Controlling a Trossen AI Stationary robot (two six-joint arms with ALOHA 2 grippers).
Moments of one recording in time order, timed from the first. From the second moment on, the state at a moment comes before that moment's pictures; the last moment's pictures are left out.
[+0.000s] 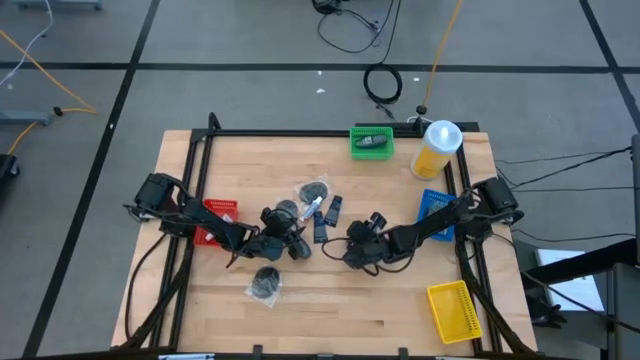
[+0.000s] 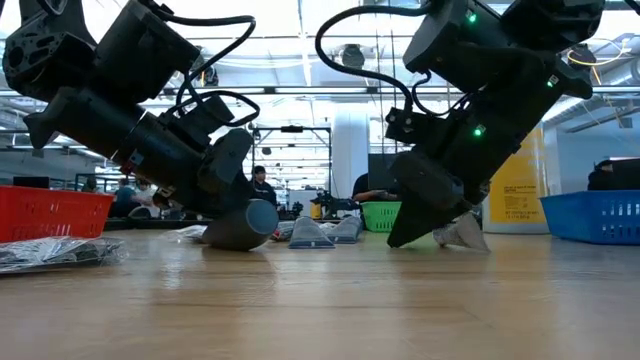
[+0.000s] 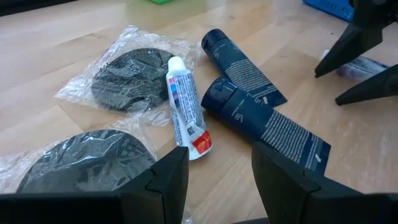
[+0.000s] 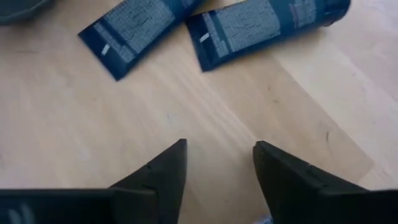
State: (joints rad) left arm -0.30 1.80 0.56 0.58 -0.78 -0.66; right arm 0.30 1.82 0.85 -0.14 0.56 0.75
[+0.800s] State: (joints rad) left arm -0.30 1.80 0.56 0.58 -0.78 -0.66; right arm 0.29 1.47 0.75 -0.37 0.28 1.00
